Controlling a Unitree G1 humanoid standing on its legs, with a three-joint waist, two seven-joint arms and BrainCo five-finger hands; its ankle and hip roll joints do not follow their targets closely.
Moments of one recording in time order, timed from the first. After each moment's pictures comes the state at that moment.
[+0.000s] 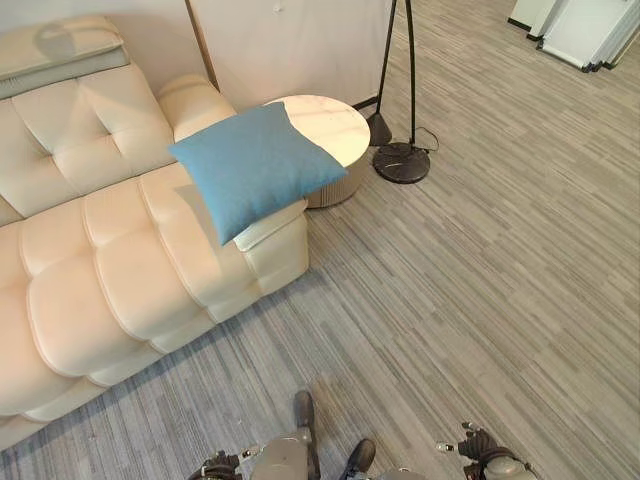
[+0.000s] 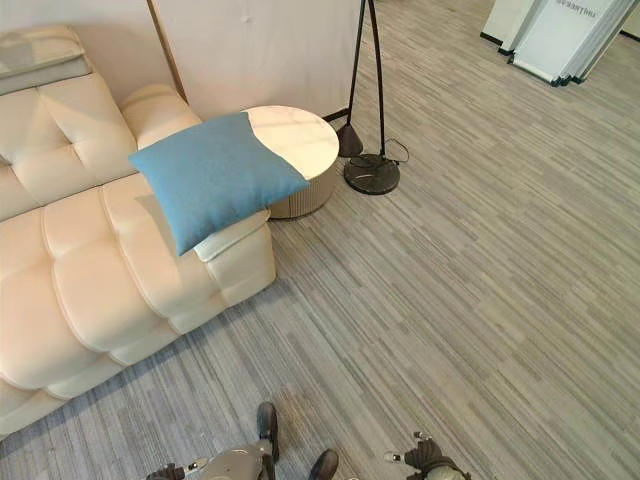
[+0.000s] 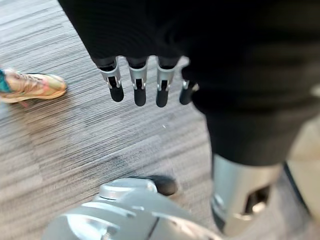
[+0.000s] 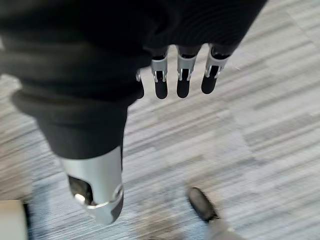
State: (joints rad) left arm 0.07 0.19 -0.01 1.10 -0.30 0.14 0.17; right arm 0.06 -0.29 0.25 0.92 0.02 0.13 -0.12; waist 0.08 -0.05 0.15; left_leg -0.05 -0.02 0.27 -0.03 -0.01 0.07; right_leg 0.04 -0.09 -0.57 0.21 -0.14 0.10
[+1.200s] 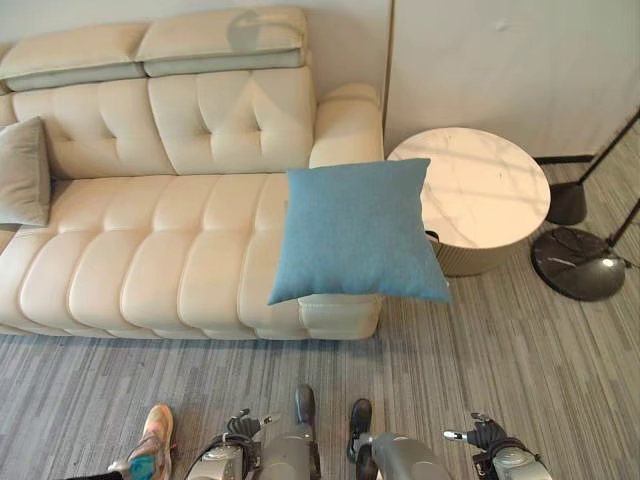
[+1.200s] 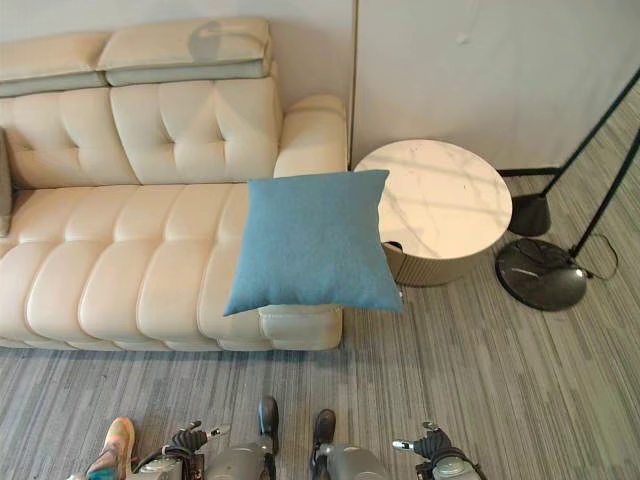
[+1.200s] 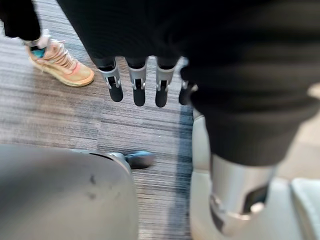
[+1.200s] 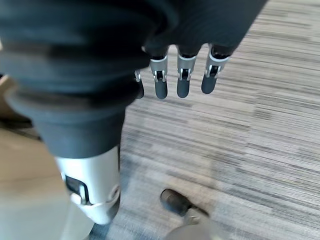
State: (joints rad) left arm 0.00 0.20 -0.13 0.92 -0.31 0.11 0.16; right arm -0.01 -0.31 0.19 0.91 0.05 0.13 -0.11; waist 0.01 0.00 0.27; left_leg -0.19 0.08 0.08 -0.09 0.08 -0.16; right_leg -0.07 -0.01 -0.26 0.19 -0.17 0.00
